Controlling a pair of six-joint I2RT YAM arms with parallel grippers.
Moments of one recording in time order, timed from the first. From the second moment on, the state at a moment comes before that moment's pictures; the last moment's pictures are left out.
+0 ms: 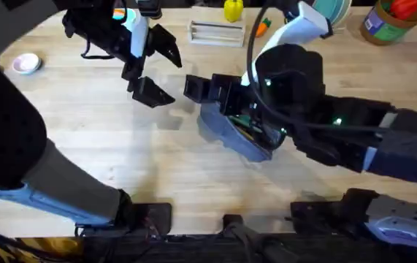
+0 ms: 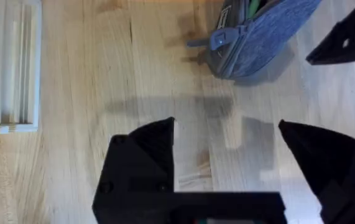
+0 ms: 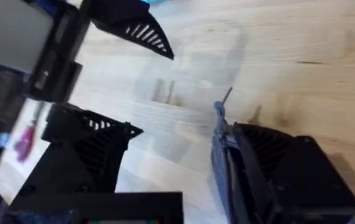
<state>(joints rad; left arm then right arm) 0.03 1.79 1.43 -1.28 0.72 1.72 0.84 1.25 0.68 0.07 0.14 0.75</state>
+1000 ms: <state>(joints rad) 0.07 1.98 1.37 -1.30 0.84 1.80 0.75 1.35 1.15 -0.64 0.14 0.50</state>
